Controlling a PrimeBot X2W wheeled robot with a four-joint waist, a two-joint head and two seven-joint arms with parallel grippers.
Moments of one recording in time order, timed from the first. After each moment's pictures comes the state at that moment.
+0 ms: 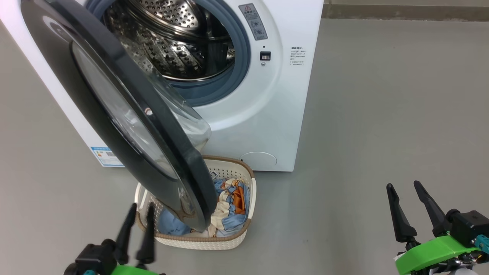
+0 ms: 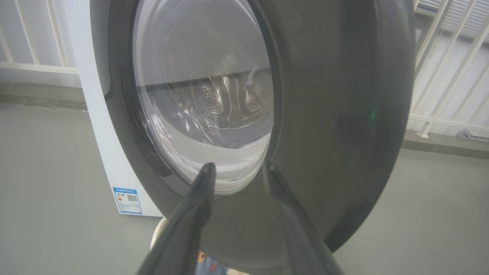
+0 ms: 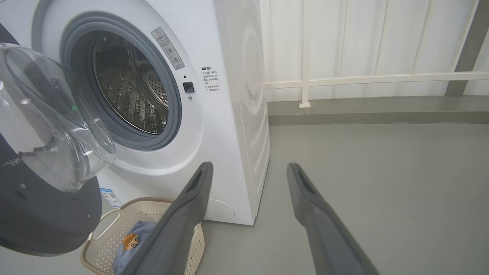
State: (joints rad) left arm -0.08 0.04 -0.10 0.29 -0.26 -0.12 -0.26; right arm -0.03 -0.20 0.07 0.25 0.37 0.13 -0.25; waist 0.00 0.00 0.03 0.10
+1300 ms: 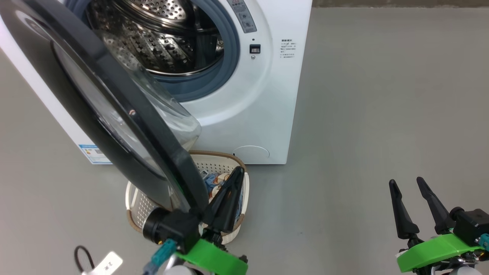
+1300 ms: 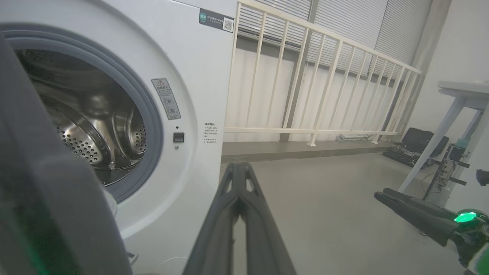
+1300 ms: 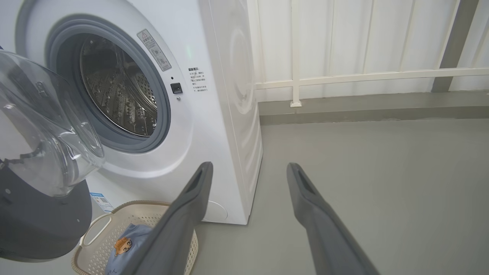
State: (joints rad) left arm -0.25 0.05 -0.54 0.14 -0.35 -0.04 -0.25; right arm -0.03 -0.20 0.05 0.22 0.37 0.13 -0.25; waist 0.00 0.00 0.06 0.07
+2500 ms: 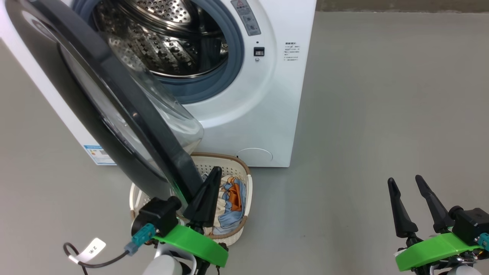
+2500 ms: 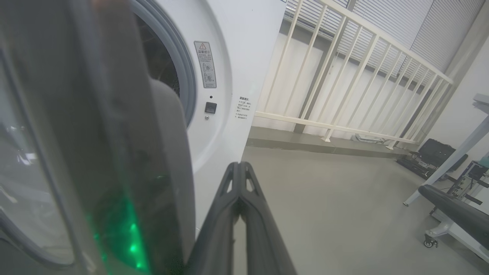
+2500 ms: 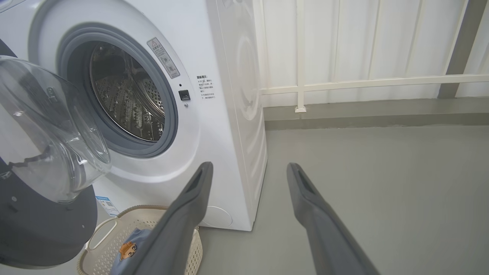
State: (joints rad) left arm -0.31 0.03 -0.44 0.39 -0.47 -0.01 -0.25; right arm -0.03 -0.19 0.05 0.21 0.37 0.13 -0.25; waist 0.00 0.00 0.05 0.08
